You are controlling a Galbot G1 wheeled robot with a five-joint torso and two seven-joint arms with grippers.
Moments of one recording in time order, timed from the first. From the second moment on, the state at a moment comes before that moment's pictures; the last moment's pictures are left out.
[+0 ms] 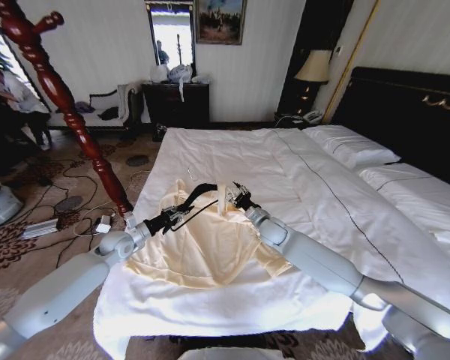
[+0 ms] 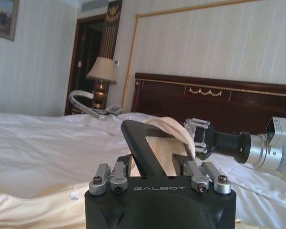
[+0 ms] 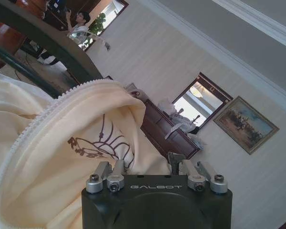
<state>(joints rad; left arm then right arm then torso) 0.77 -0.62 0.07 -1.69 -1.09 -0.08 0.44 -0.43 0.89 -0.44 1.55 0.12 -0.08 0.23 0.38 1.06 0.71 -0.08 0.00</state>
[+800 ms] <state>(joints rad) 0.91 -0.53 -0.11 -1.90 -1.08 -0.09 0.36 -0.47 0.88 -0.39 1.56 0.11 -0.08 0.28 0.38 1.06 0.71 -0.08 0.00</state>
